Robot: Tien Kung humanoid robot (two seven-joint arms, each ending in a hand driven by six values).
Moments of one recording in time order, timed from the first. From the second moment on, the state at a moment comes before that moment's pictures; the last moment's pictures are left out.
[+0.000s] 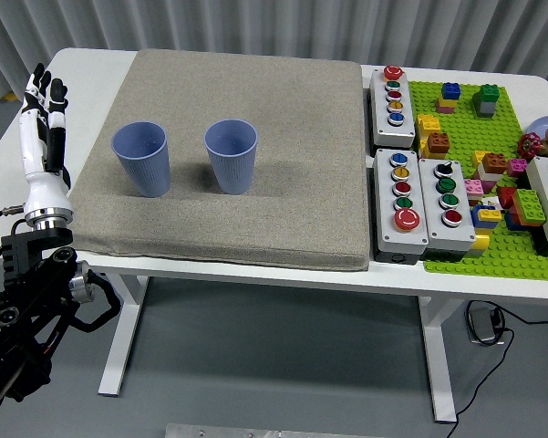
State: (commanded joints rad) left arm -0.28 0.20 -1.21 -1.23 0.97 0.52 -0.49; right arm 0.18 -0.06 1.96 0.19 -1.32 -0.31 -0.27
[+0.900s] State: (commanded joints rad) left arm -0.18 0.18 -1.25 -1.29 1.07 0.54 -0.47; right arm 0.14 -0.07 1.99 0.19 -1.40 -0.30 -0.28
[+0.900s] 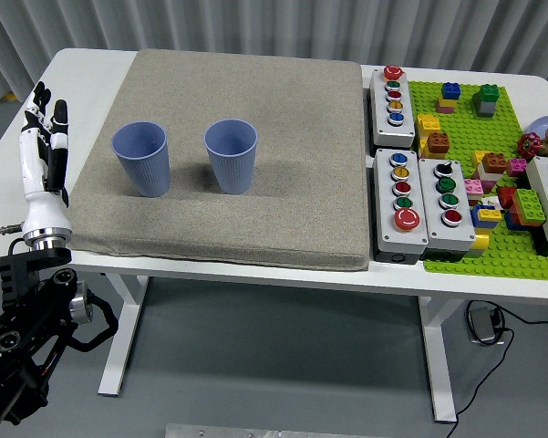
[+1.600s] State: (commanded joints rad) left arm -0.20 0.20 -1.23 -1.31 1.10 0.54 -0.46; right arm 0.16 -0.07 1.97 0.19 -1.38 -0.31 -0.29
